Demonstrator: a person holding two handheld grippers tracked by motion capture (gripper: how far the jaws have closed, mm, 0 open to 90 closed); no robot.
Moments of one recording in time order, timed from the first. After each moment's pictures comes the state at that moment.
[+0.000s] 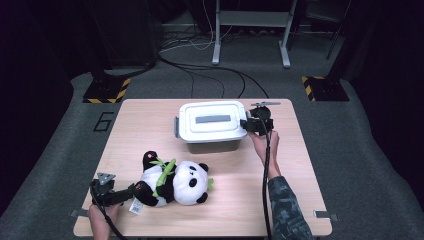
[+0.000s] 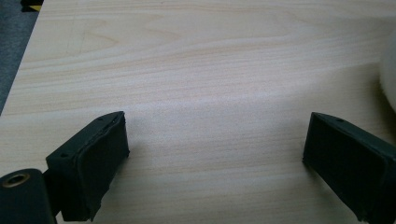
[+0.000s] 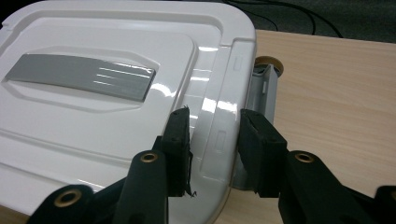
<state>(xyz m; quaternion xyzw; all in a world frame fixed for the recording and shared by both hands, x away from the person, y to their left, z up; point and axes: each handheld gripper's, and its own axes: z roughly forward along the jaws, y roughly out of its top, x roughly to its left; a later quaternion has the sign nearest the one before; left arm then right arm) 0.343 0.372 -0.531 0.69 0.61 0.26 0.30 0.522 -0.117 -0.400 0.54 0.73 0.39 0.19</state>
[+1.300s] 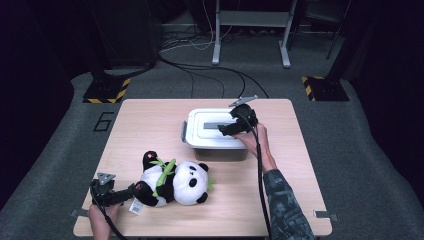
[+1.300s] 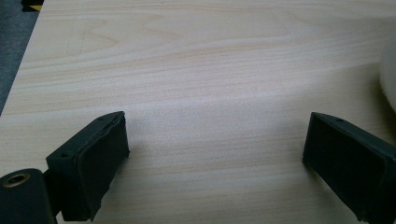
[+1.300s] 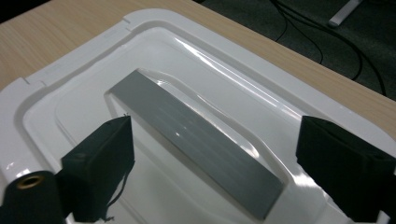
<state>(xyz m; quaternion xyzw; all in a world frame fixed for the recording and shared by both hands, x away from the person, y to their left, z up) 0.343 0.372 -0.531 0.68 0.61 0.26 0.30 0.522 -0.065 -0.380 0.39 0.82 0.37 0.18</state>
